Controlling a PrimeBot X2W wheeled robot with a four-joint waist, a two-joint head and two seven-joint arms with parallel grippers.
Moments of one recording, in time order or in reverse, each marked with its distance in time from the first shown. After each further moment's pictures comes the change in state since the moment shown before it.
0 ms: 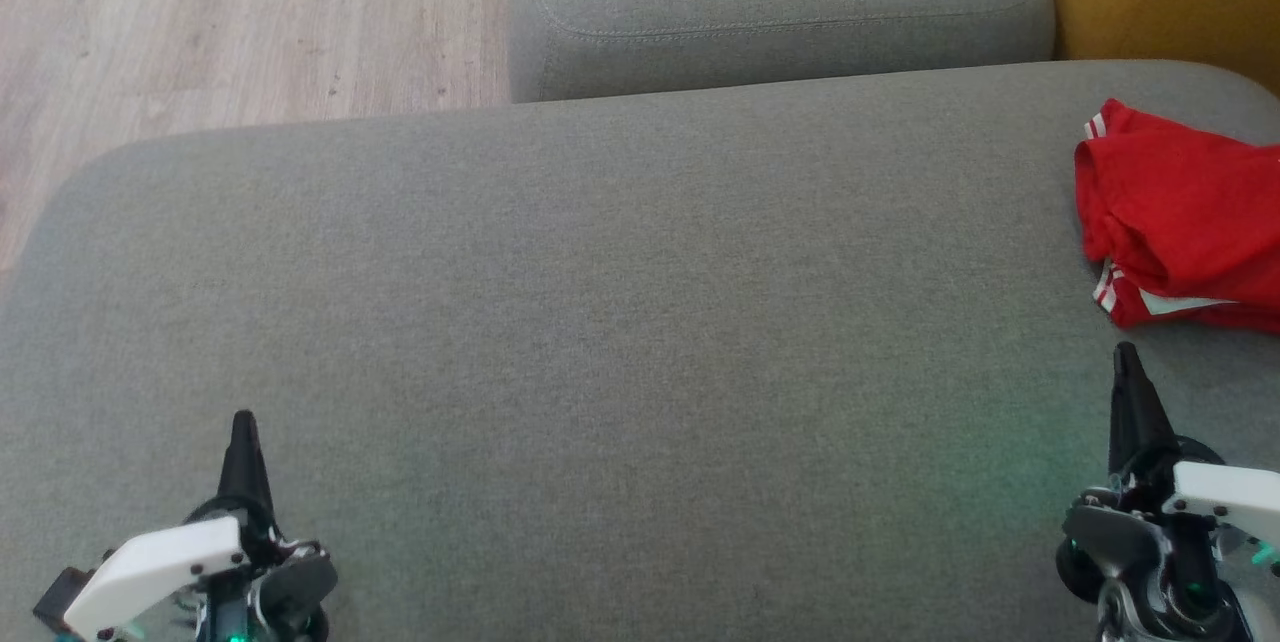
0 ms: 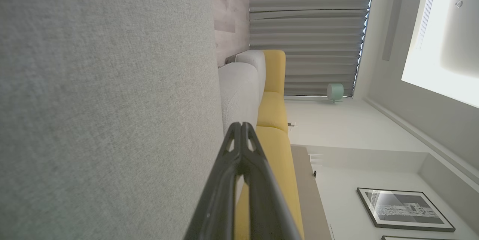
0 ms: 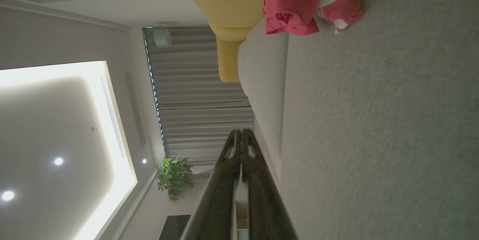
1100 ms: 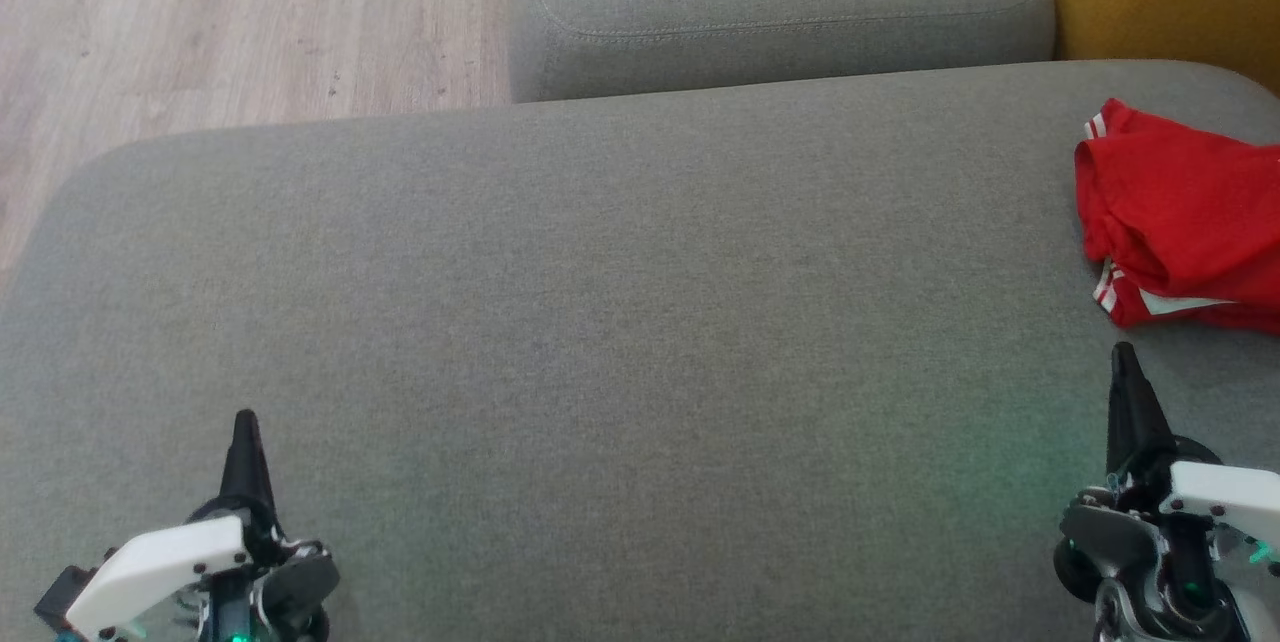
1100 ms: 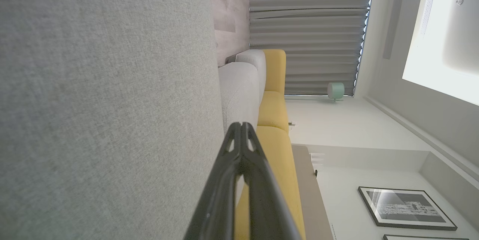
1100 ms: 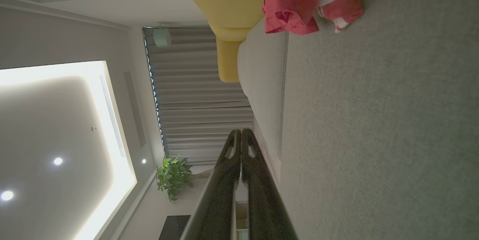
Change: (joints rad) left arm 0.000 0.007 -0.014 0.000 -0.001 0.000 -0.009; right arm 0.000 -0.001 0.008 0.000 0.000 0.000 -0.009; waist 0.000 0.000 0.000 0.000
